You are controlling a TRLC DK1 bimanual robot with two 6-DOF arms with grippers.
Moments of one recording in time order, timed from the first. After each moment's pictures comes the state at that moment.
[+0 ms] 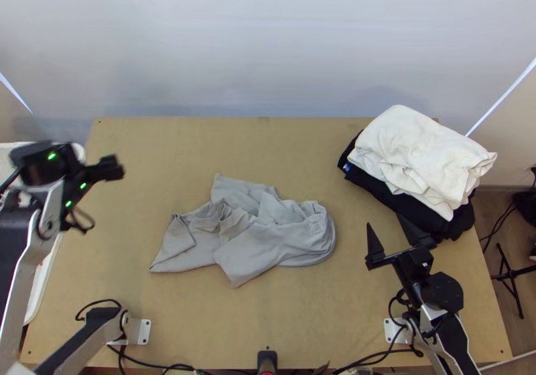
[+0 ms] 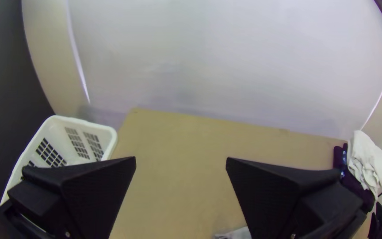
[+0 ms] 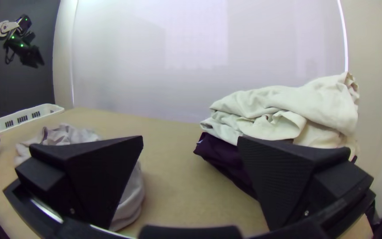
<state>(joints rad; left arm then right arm) 0.07 1.00 1.16 -0.66 -0.11 -0.11 0.38 0.00 0.01 0.01 0.07 0.01</state>
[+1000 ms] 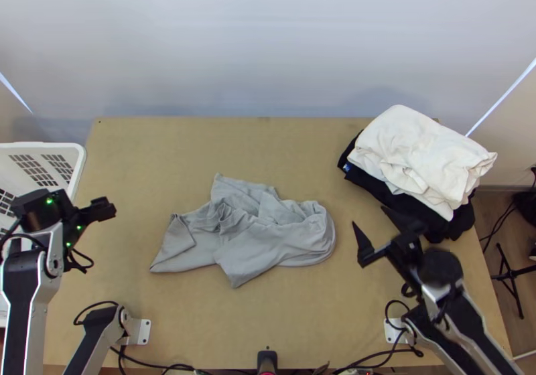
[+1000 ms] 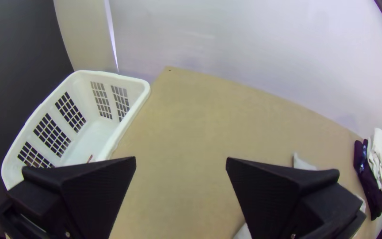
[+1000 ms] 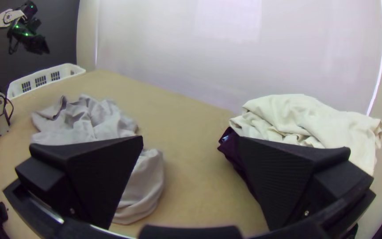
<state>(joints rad) 0.24 0.76 0.84 -0.70 -0.10 -0.10 0.51 0.41 0.30 -0.09 0.06 -0.11</state>
